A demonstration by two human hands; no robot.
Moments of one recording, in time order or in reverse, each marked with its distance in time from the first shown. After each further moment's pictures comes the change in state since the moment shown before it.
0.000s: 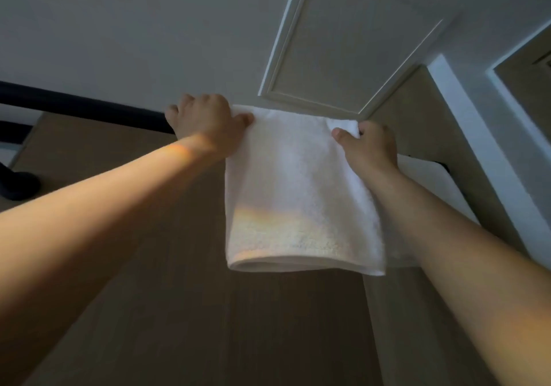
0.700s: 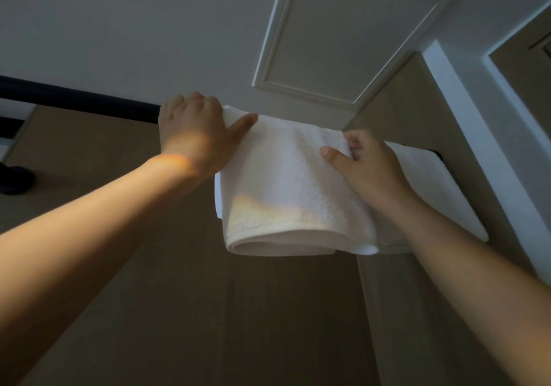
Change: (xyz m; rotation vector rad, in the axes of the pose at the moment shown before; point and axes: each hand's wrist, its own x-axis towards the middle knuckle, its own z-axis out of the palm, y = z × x) left_hand -0.040 -0.002 -0.015 0.004 -0.006 0.125; right_hand -0.056 0.016 -0.025 -0.010 -0.160 -0.096
